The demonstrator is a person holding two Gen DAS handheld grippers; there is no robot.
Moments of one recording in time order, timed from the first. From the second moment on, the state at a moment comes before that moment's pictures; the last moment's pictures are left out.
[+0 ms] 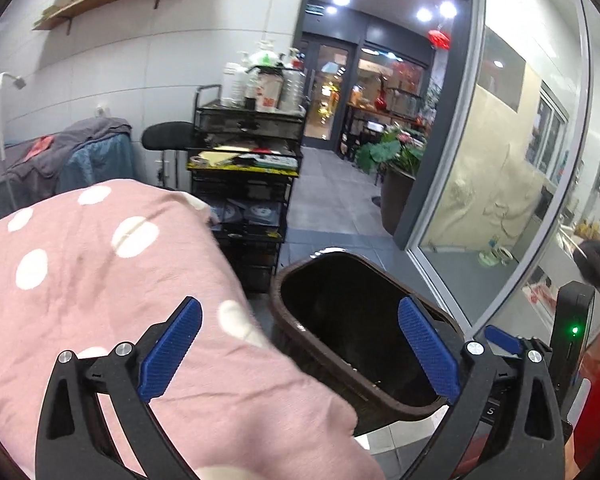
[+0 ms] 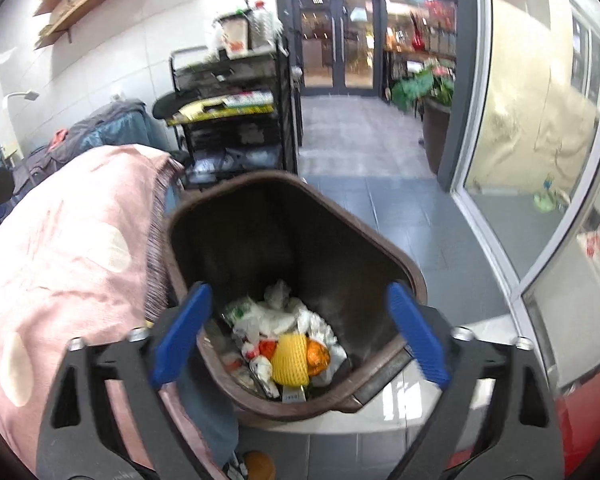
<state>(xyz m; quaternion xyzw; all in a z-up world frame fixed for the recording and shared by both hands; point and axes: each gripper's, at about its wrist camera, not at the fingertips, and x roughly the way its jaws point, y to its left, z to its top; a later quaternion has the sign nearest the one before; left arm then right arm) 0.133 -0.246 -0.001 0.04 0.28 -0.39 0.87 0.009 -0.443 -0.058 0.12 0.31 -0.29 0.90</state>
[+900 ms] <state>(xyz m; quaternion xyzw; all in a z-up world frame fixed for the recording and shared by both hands) 0.054 -0.061 0.005 -0.03 0.19 -0.14 0.97 -0.009 -0.255 -0.010 0.02 0.21 -0.13 0.97</state>
